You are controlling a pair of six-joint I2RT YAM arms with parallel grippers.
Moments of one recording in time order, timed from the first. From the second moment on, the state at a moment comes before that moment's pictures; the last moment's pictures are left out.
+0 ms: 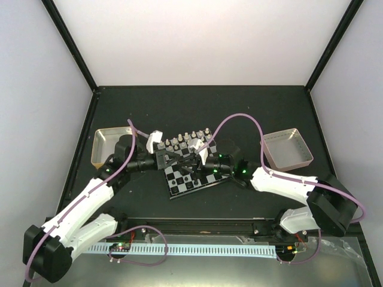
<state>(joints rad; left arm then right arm) -0.45 0.88 0.60 -0.16 0.67 -0.74 0.90 1.36 0.70 0.38 -0.49 0.15</state>
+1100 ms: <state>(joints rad) -0.88 1.09 0.76 -0.28 0.05 -0.43 0.71 1.09 0.58 -0.07 0.26 0.78</state>
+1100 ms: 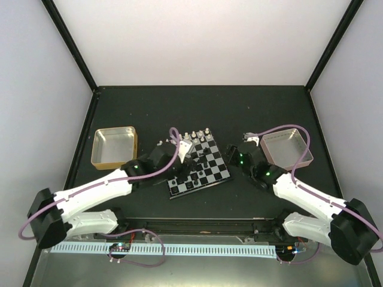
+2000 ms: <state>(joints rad) -1.09 1.58 0.89 -0.16 -0.05 -0.29 0.57 1.07 0.47 -0.11 0.20 0.88</state>
